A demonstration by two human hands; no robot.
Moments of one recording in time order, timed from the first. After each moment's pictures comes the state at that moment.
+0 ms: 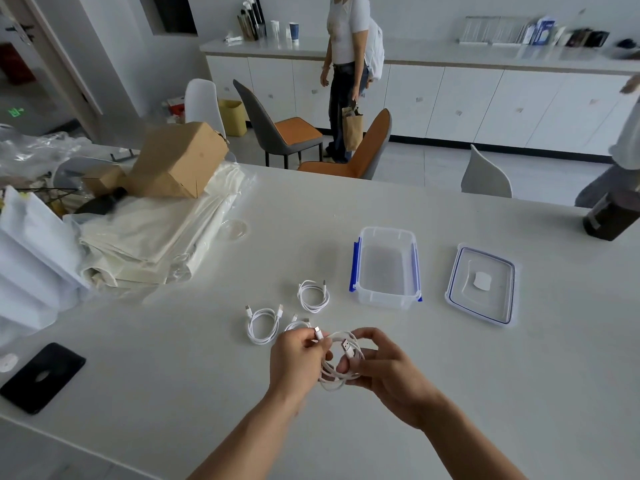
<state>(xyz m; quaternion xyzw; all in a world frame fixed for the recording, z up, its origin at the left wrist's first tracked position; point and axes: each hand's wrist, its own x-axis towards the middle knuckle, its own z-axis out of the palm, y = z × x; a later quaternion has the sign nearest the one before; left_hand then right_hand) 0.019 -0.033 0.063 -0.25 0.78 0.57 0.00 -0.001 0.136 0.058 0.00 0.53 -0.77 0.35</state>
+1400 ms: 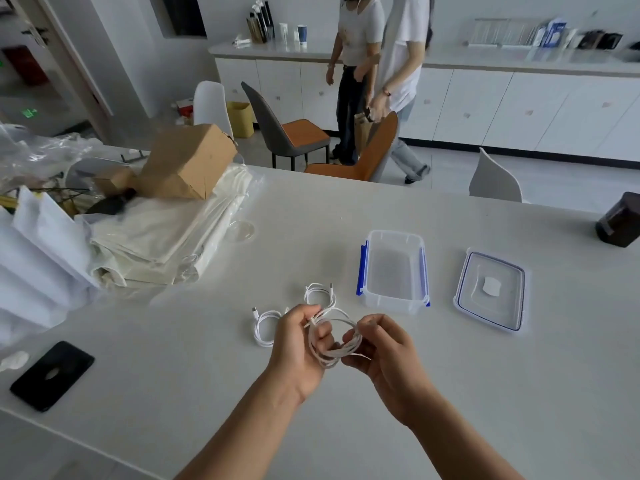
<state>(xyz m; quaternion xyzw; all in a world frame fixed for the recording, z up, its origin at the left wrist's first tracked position) 0.004 -0.041 0.112 -0.31 0.38 0.86 0.10 -0.002 0.104 0.100 0.08 0.54 -0.81 0.23</state>
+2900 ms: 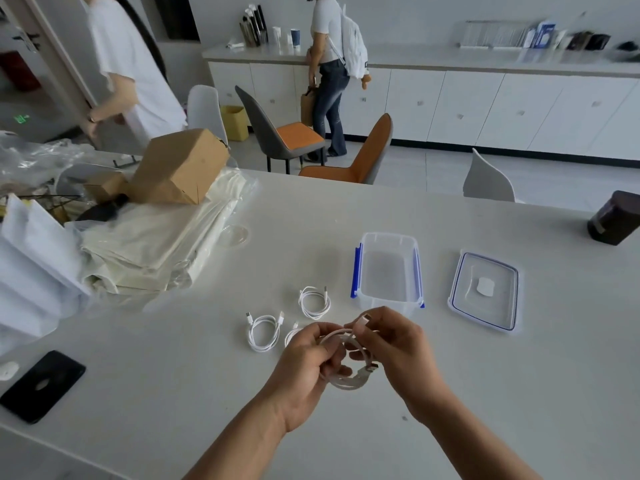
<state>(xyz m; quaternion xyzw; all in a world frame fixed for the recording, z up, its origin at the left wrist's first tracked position) 0.026 -0.029 0.111 -0.15 0.54 0.82 0.11 -0.005 0.126 0.120 -0.03 0.69 -0.71 0.12</state>
